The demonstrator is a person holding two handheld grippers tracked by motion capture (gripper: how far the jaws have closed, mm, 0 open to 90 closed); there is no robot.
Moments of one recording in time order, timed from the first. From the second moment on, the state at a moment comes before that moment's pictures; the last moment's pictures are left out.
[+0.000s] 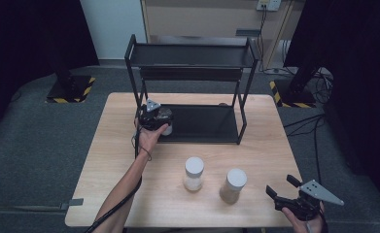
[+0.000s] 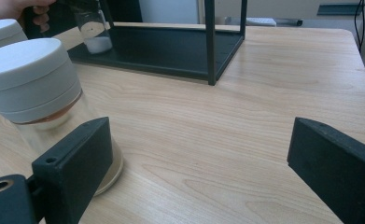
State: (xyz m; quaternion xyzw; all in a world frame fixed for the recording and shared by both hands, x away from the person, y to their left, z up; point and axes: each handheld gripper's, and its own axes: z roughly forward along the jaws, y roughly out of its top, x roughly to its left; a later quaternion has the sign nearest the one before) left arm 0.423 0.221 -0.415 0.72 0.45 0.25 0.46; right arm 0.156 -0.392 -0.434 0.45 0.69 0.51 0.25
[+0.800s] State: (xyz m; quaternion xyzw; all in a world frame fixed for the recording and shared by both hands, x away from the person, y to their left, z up) left arm 0.415 0.227 -0.393 0.71 0.44 0.27 0.48; right arm 0.156 -0.392 -0.435 0.45 0.69 0.51 0.25
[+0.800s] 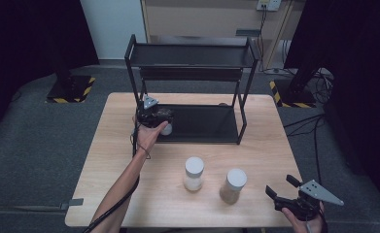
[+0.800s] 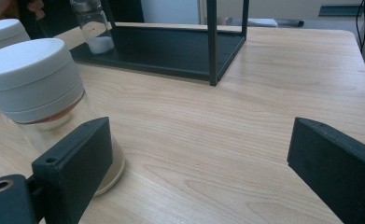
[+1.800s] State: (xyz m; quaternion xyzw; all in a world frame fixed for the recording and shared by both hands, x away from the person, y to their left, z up) left arm 0.346 0.262 -0.322 0.73 0.35 0.25 0.53; right arm 0.157 -0.389 -0.433 0.45 0.69 0.51 0.25
